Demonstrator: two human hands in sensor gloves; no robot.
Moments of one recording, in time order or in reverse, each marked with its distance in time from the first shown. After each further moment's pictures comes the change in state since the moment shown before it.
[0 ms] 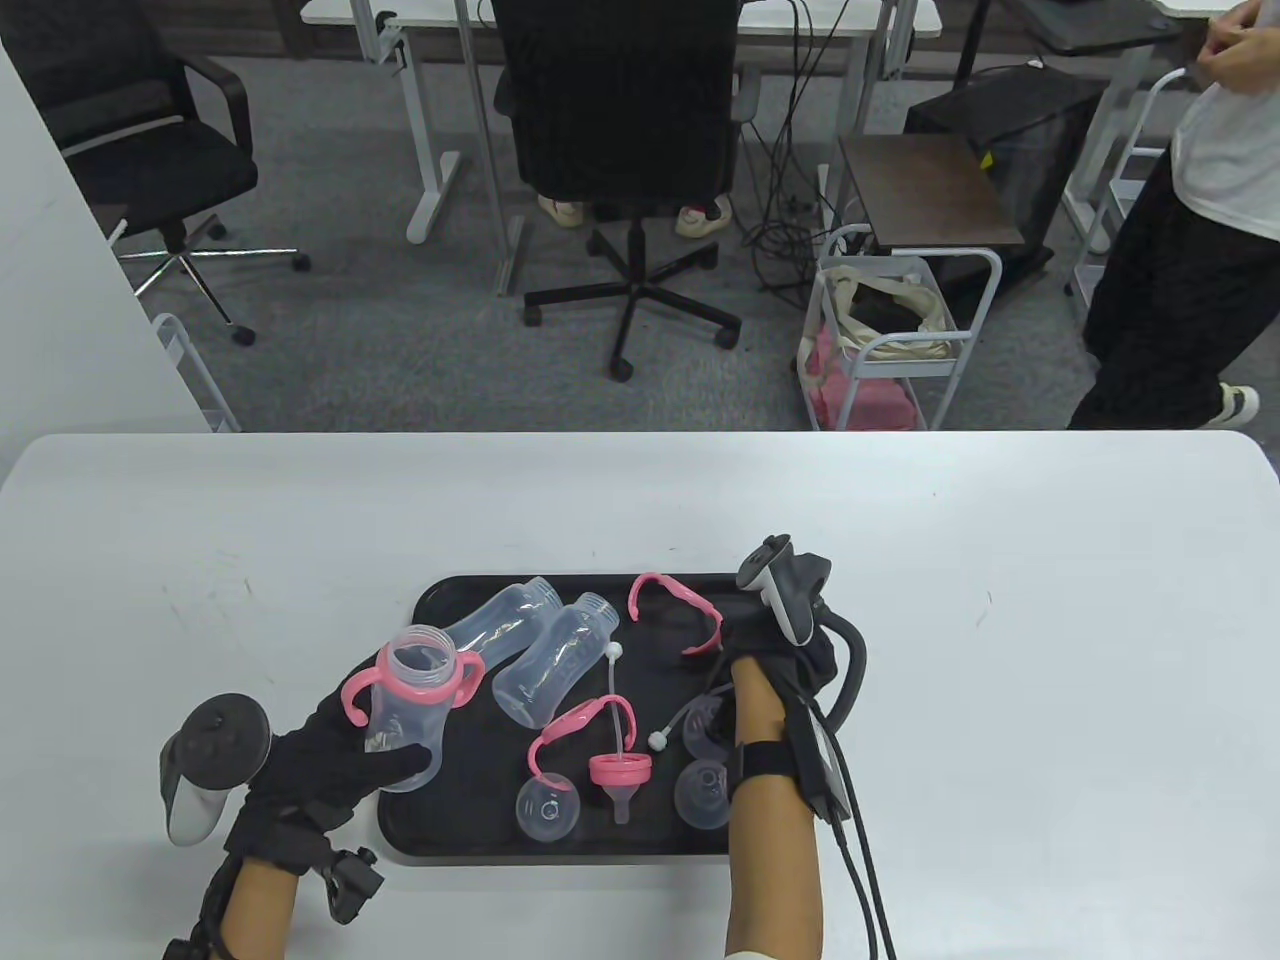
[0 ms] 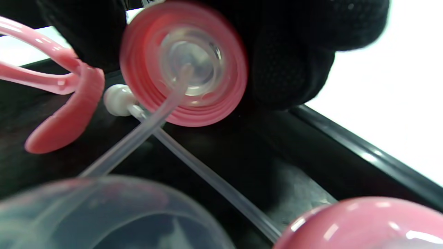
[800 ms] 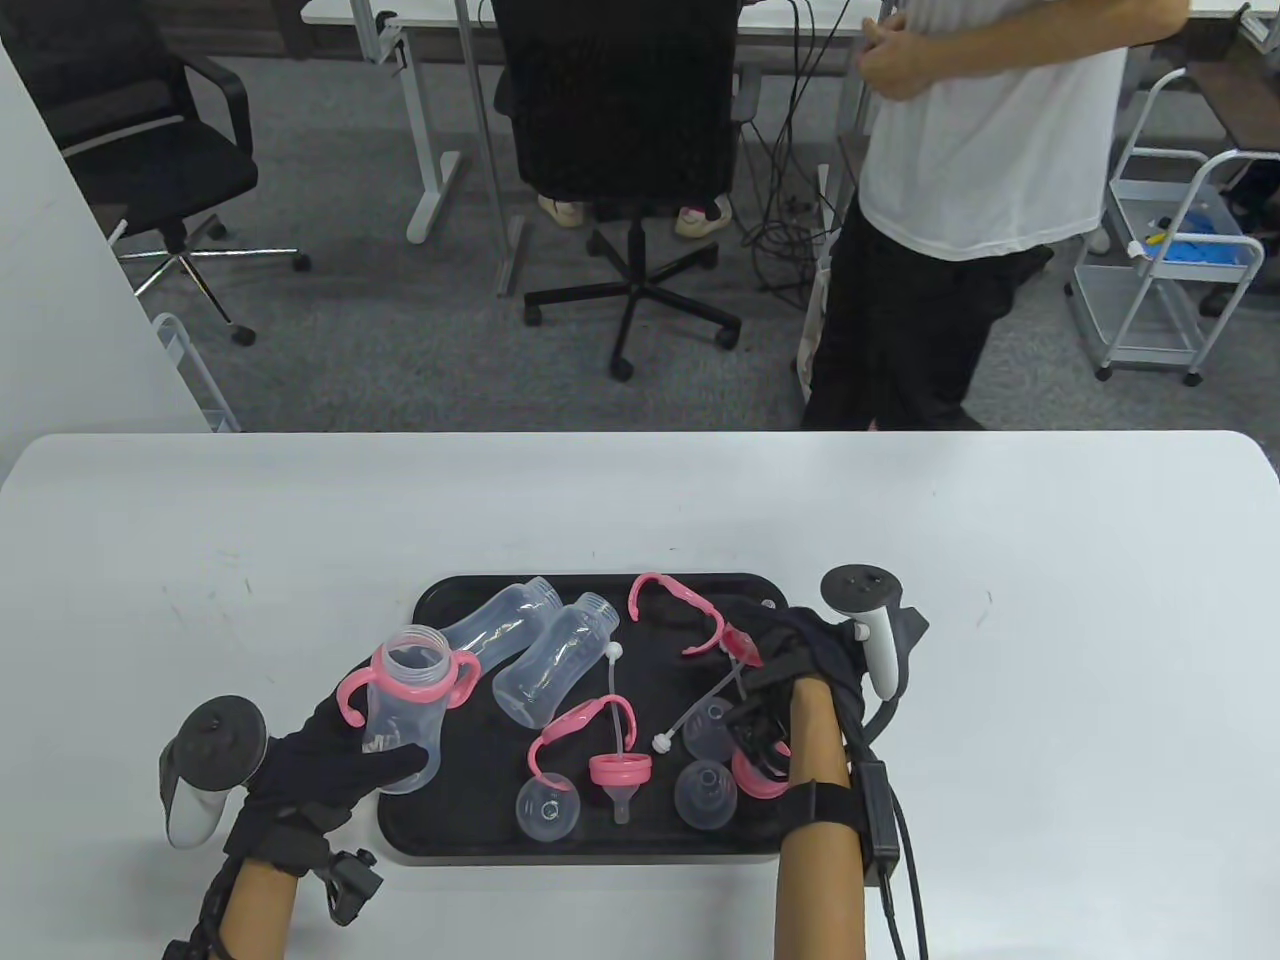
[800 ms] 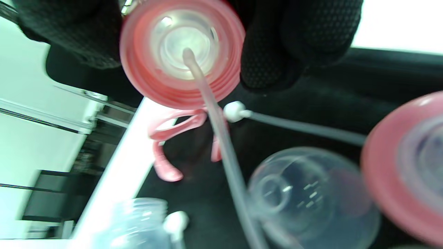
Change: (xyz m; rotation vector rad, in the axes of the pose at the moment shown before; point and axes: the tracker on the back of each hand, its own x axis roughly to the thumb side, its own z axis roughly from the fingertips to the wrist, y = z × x) left_hand -0.006 0.000 0.002 0.006 0.019 0.036; right_hand -0.059 -0.010 0.014 0.307 -0.278 -0.739
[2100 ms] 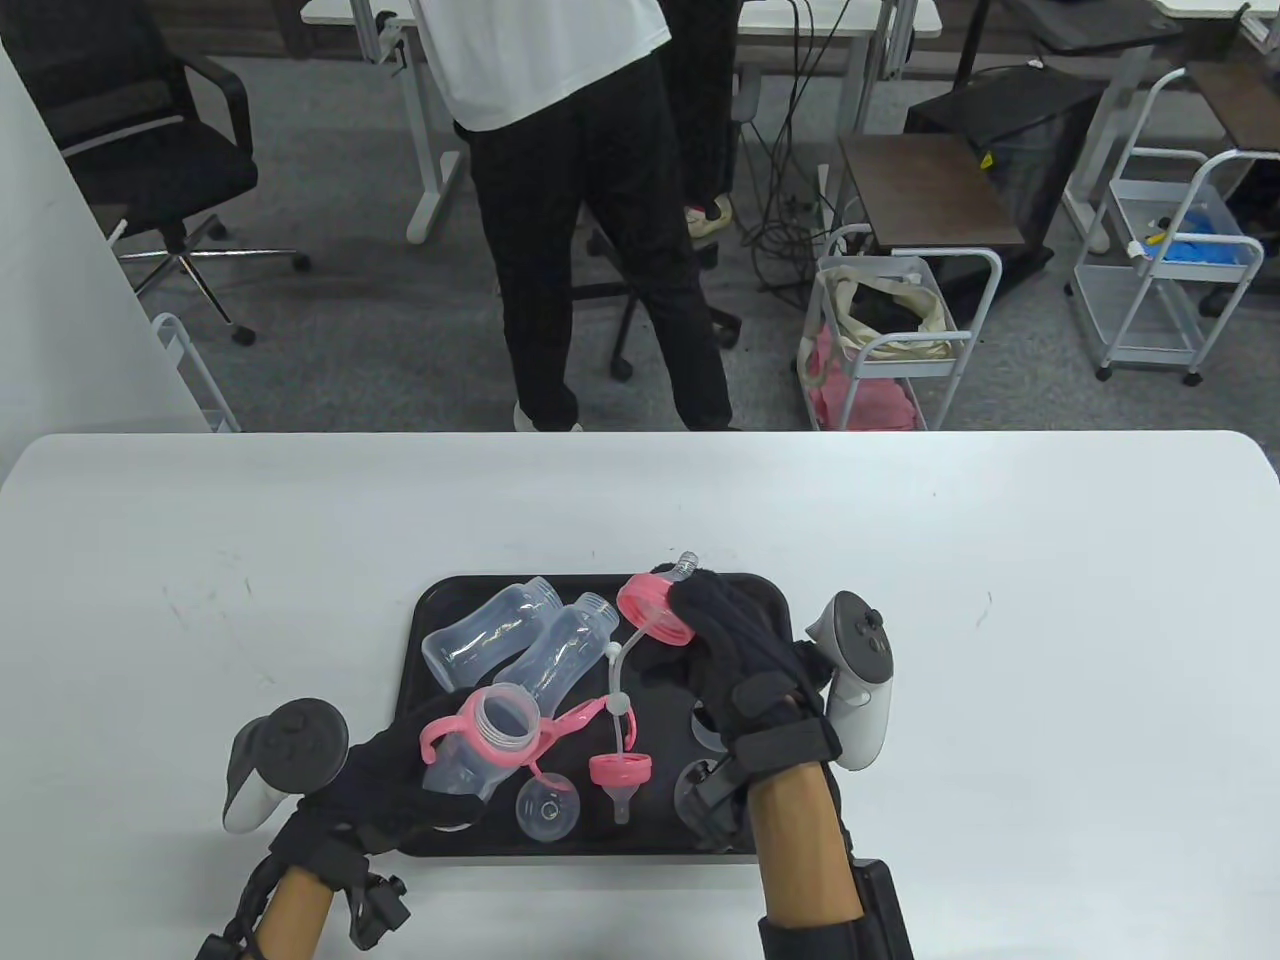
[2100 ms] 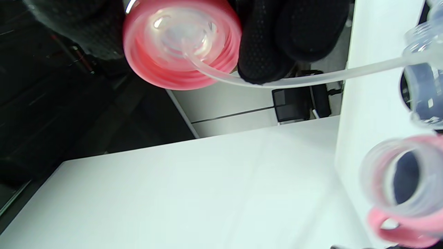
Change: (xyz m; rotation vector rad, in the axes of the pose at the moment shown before) left_hand 0.021 -0.047 -0.013 -0.254 -0.075 -0.162; right_hand 0.076 0.030 0.147 0.498 -0.715 -0.631
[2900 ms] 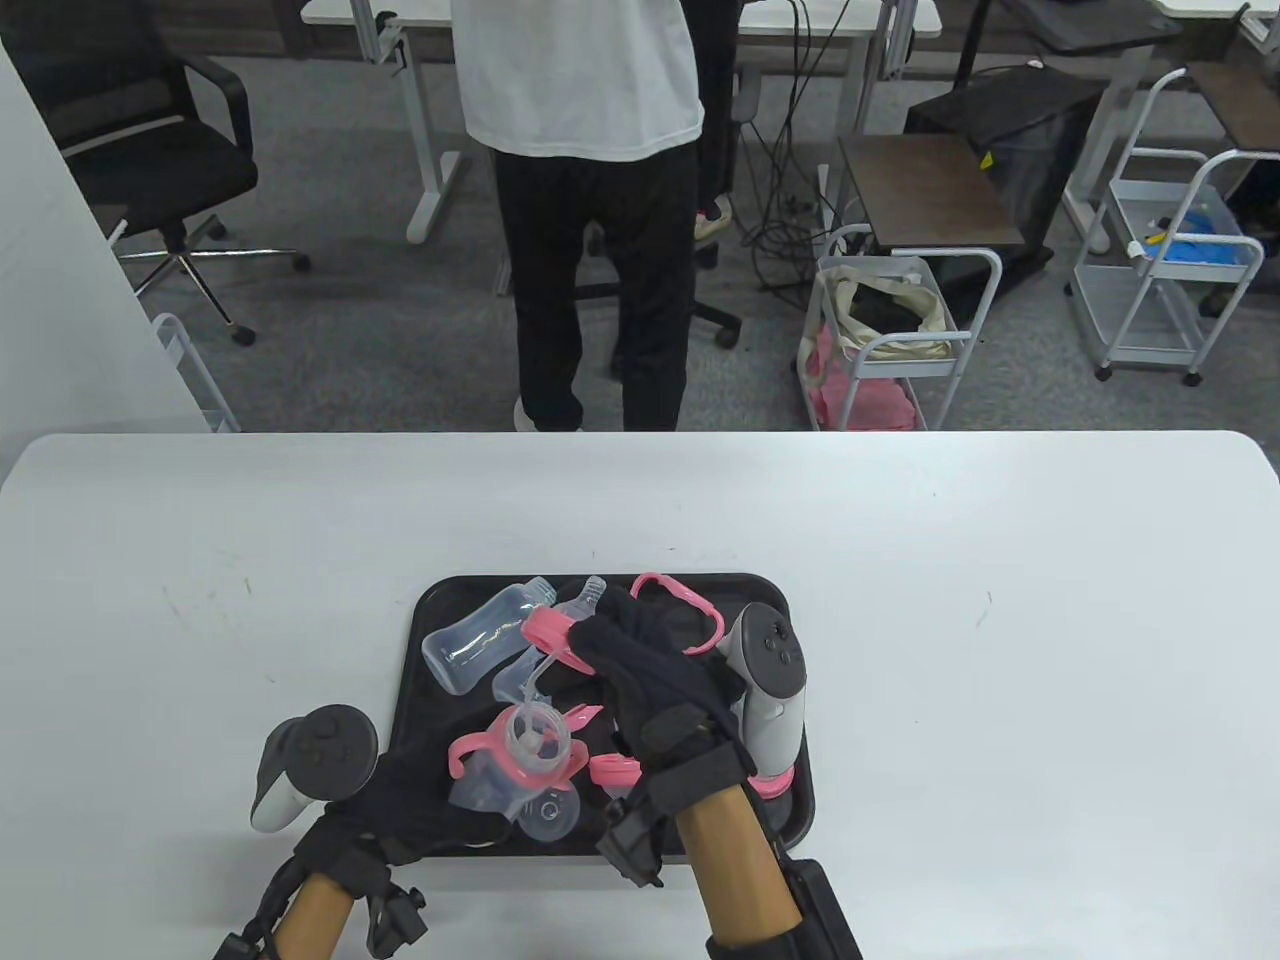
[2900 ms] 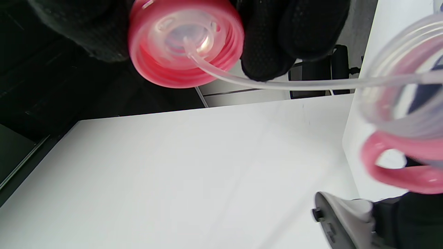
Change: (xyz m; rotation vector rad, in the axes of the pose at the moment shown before) left_hand 0.011 -0.013 -0.006 -0.046 -0.064 0.024; right_hand -0.034 0.046 -0.010 0.095 -0.073 0.077
